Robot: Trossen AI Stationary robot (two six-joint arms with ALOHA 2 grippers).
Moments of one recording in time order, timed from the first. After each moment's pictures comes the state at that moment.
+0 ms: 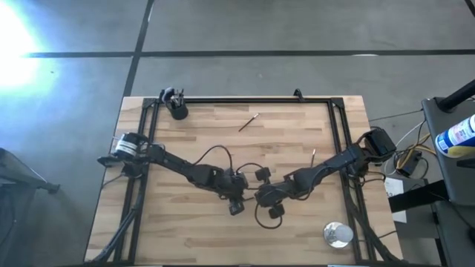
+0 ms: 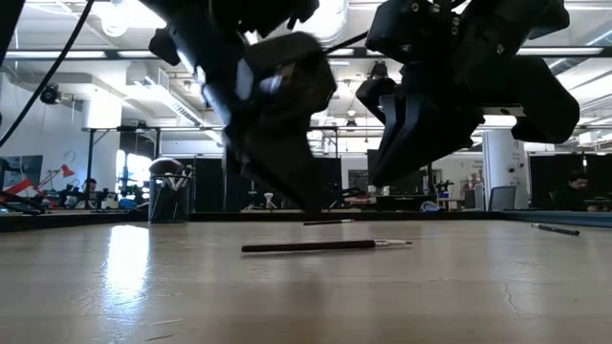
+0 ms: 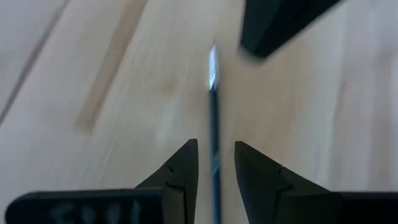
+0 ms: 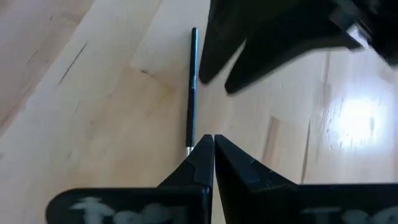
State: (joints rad) left arm -0.24 1.87 1.16 -0.17 -0.03 -0.60; right arm 0.36 1.74 0.97 -0.14 0.23 -0.12
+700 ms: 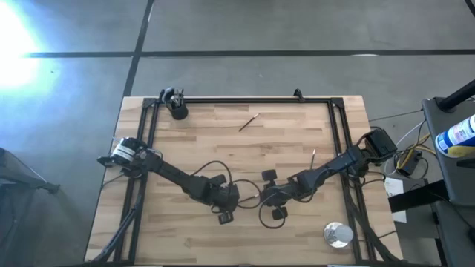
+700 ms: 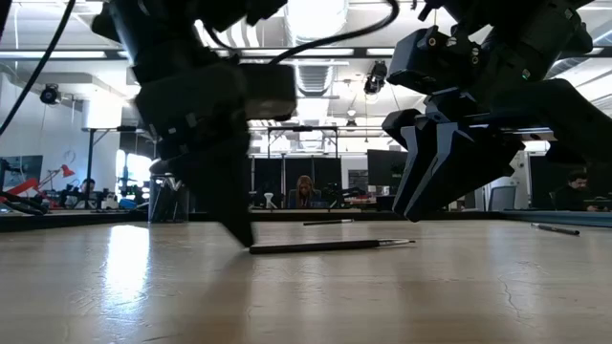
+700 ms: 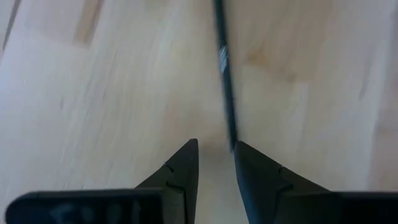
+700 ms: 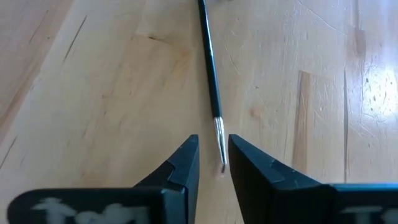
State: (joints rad) left arm -0.36 1.87 1.15 -0.37 -0.17 -0.59; right arm 0.38 1.74 0.86 -0.07 0.22 0.05
